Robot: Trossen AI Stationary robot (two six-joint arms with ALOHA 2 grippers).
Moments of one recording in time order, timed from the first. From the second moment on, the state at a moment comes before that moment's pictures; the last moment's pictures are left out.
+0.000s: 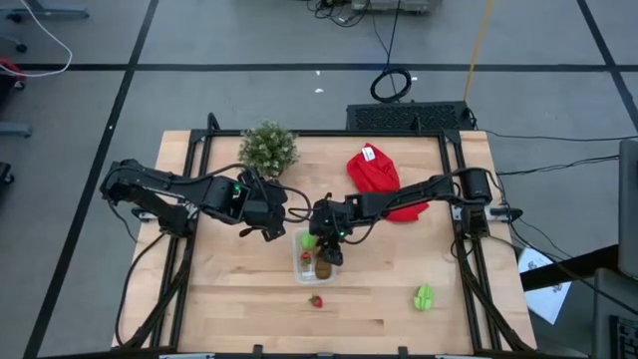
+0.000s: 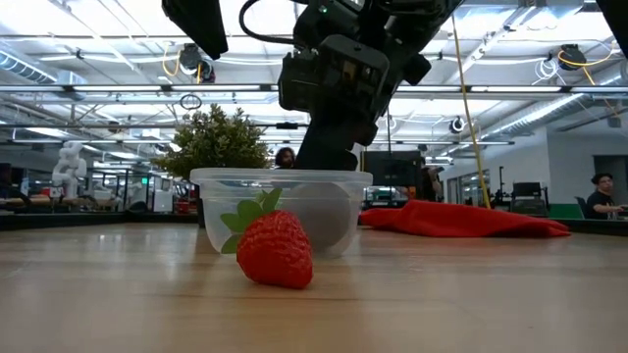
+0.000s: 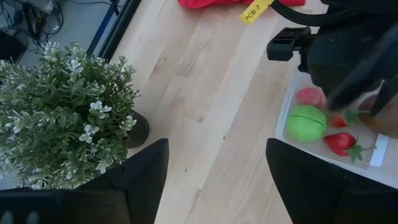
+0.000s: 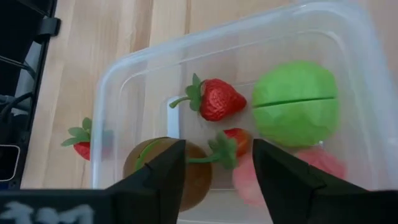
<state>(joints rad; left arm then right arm) -0.21 1.49 1.48 -1.20 -0.53 -0.50 0.03 1.95 1.27 -0.25 -0.37 0.23</state>
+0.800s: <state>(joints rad) -0.38 1.58 1.48 -1.05 -0.36 -0.73 -0.01 1.54 1.26 -1.03 0.03 0.25</state>
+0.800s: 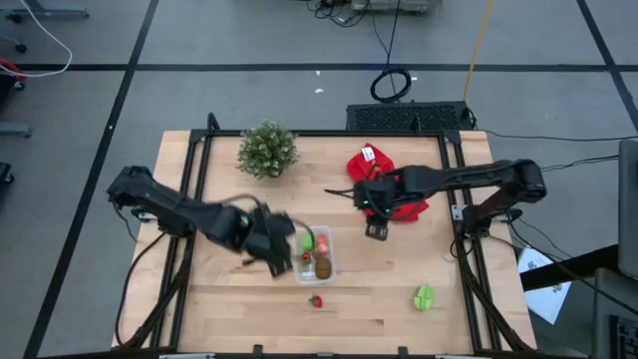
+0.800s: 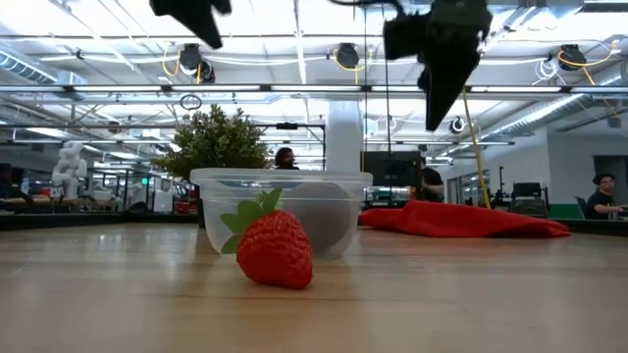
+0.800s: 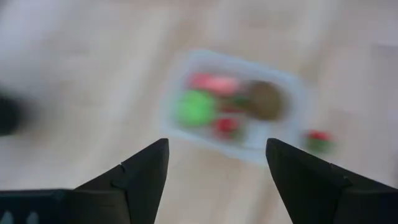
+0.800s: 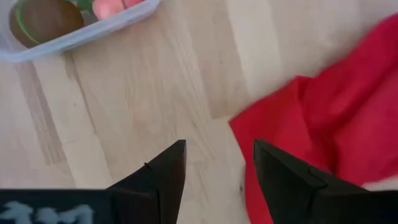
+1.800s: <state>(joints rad) -0.53 2.03 1.49 -0.55 -0.17 -0.93 -0.01 1.28 1.26 -0.97 0.11 0.22</state>
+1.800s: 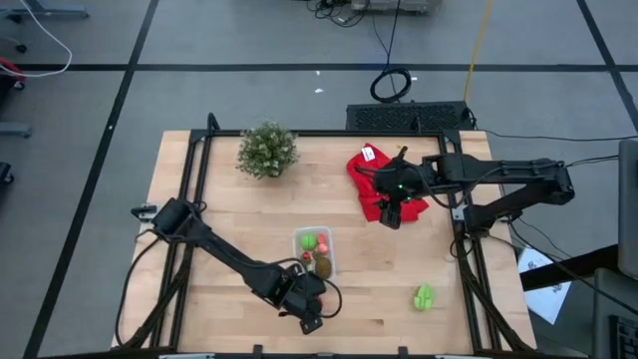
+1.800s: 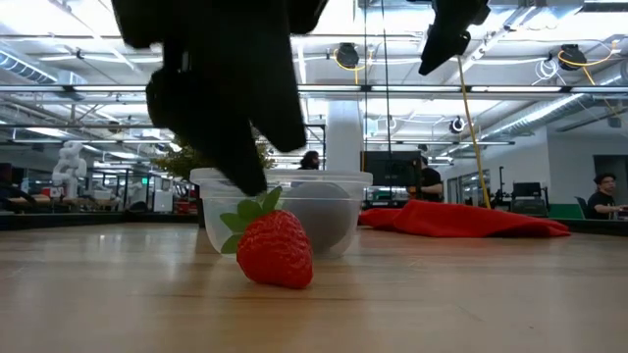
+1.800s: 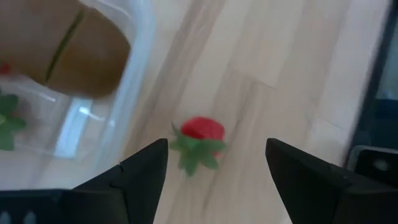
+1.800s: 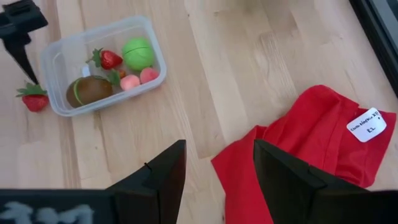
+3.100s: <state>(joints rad) -0.51 2.13 1.50 -0.53 -0.10 -1.00 -0.01 1.28 1.26 -0.88 0.10 0.18</state>
